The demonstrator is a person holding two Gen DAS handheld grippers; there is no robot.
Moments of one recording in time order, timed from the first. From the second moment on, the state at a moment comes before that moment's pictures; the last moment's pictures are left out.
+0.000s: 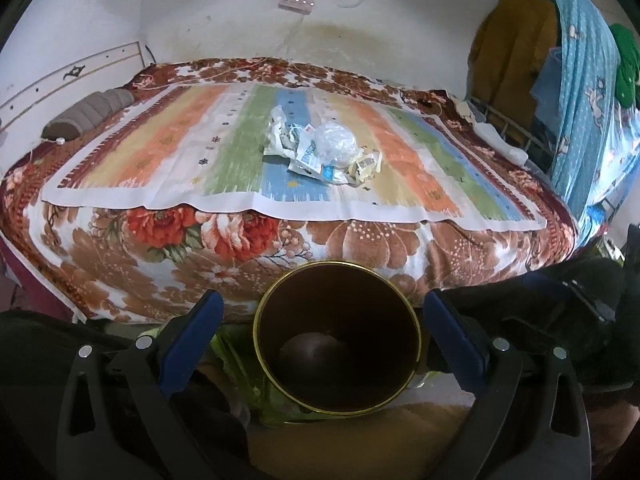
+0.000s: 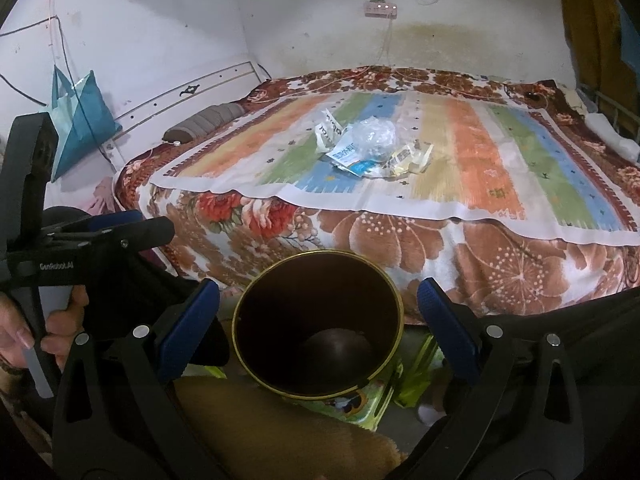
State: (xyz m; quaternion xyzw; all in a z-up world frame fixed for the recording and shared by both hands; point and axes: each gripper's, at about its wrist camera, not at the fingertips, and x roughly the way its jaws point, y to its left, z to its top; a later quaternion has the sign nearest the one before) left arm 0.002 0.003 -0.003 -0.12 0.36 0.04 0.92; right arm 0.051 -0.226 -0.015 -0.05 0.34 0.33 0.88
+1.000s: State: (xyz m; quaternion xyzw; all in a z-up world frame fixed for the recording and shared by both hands) left arm 0.003 0.004 -0.005 -0.11 0.36 0.03 0.92; right arm 0.049 -0.221 -0.017 -0.07 0.34 0.33 0.88
